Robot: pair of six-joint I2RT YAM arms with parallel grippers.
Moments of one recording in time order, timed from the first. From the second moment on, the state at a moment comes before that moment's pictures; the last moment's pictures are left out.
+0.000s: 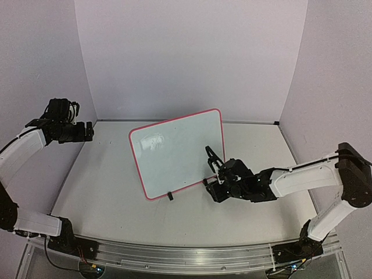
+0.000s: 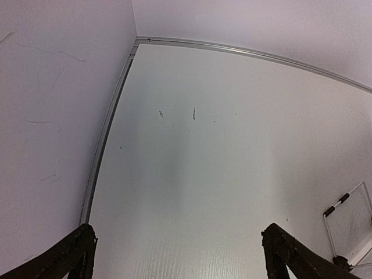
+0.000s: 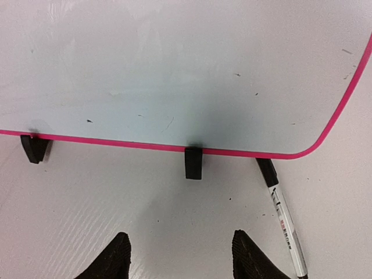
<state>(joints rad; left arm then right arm) -0.08 1.19 1.05 -0.55 -0.10 -0.13 0.98 1.59 0.77 0.02 0.31 0.30</state>
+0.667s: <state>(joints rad) -0.08 1.17 1.05 -0.55 -0.08 -0.13 0.62 1.60 0.85 -0.34 -0.03 0.26</state>
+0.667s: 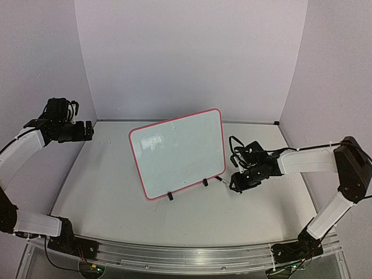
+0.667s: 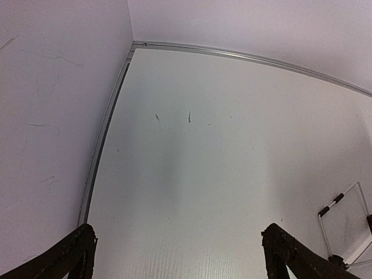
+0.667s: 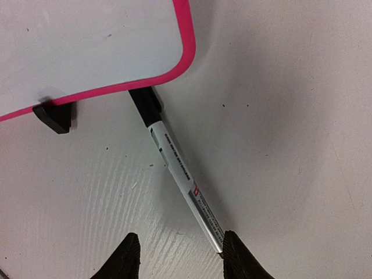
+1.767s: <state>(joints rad) -0.08 1.17 1.05 -0.55 -0.07 -0.13 0.66 1.75 0.94 -0.40 0.06 0.25</state>
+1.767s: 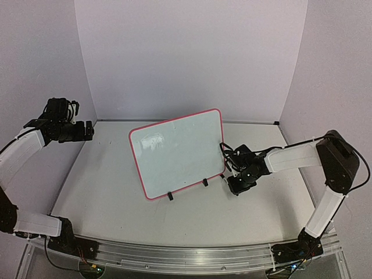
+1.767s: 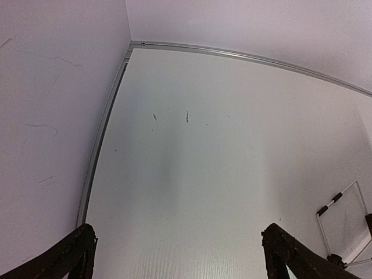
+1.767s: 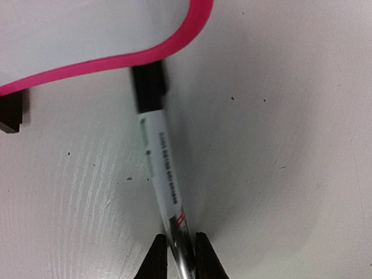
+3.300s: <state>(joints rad) -0.75 1.29 1.33 -0.31 0.52 -0.49 0.96 1.42 1.47 -0.82 -0.28 0.15</state>
